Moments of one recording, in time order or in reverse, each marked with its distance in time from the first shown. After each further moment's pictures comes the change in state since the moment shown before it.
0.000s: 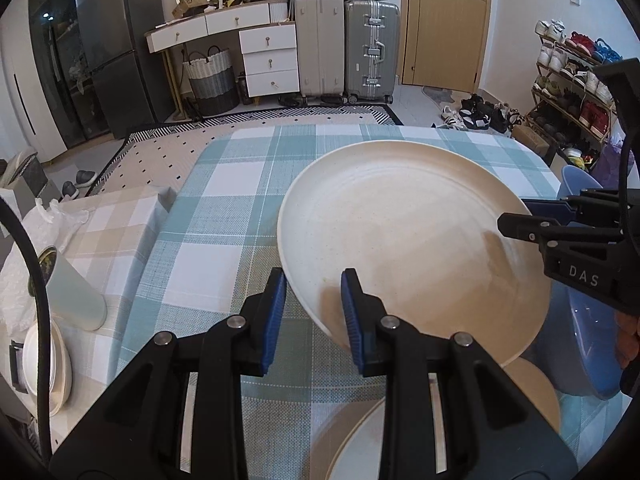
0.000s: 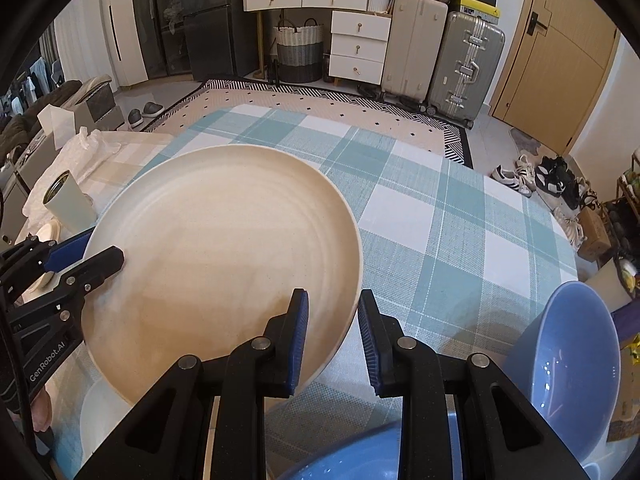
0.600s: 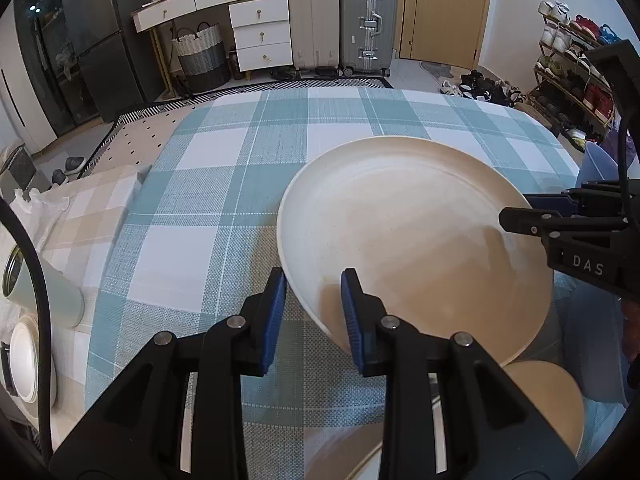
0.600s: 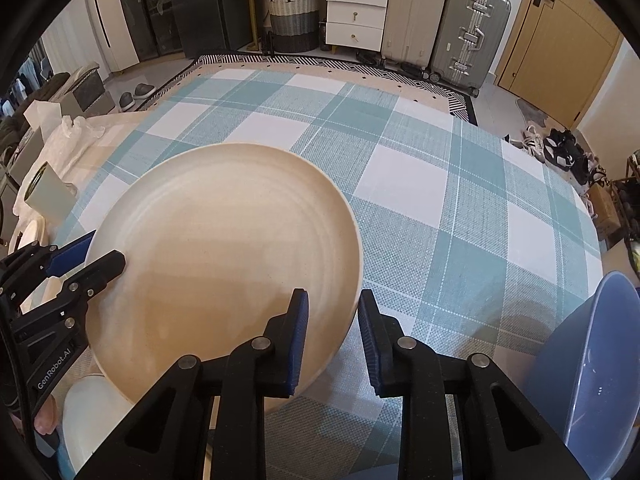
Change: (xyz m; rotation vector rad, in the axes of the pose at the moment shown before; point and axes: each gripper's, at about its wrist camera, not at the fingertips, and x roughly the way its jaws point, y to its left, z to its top) left arm 0.068 -0.002 -0.003 0.015 0.100 -0.019; right arm 0.059 -0.014 0.002 0.028 0.118 0.019
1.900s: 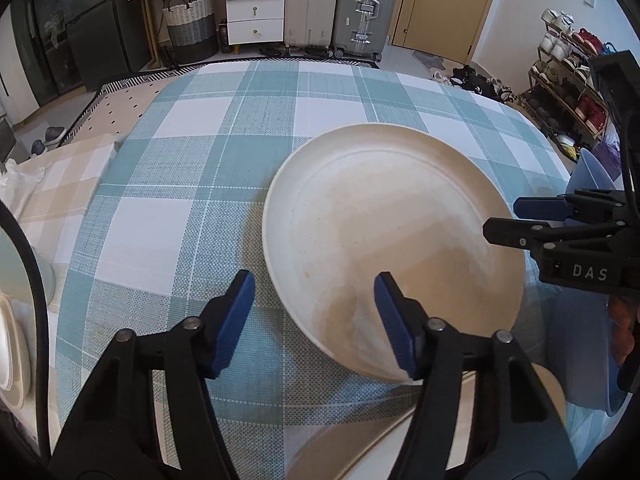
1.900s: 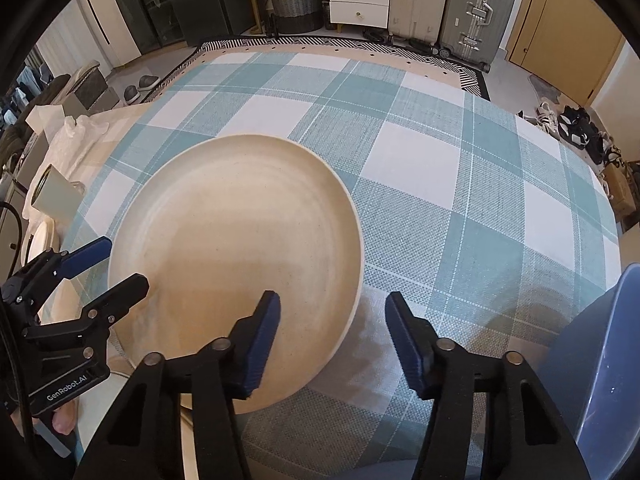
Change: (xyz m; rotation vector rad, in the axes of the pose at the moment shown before) left arm 0.024 0.005 -0.001 -0.059 0.091 -0.091; right arm 0.012 -0.007 0.004 0.028 0.096 0.061
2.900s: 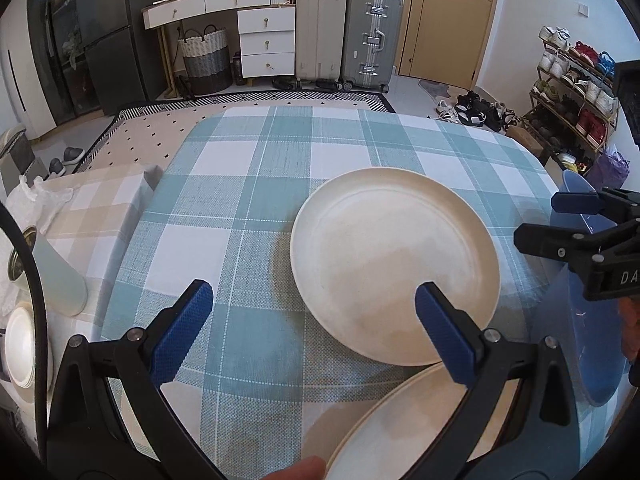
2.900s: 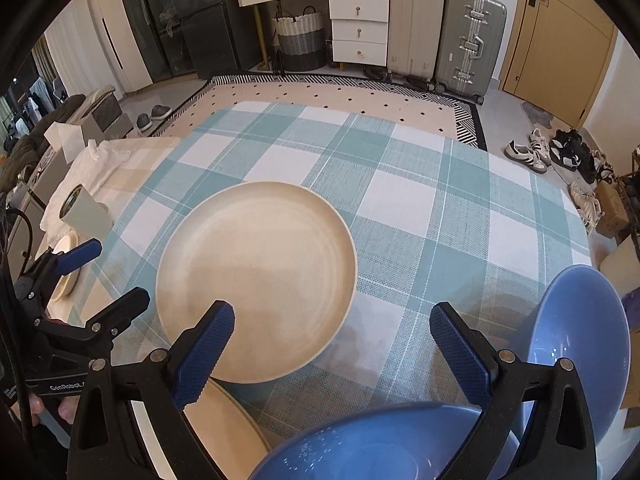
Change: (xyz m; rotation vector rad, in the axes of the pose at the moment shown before) left arm -0.065 0.001 -0.003 -0.004 -0.123 0.046; right arm -0.068 0.000 -0.012 -0.004 -0.136 0.013
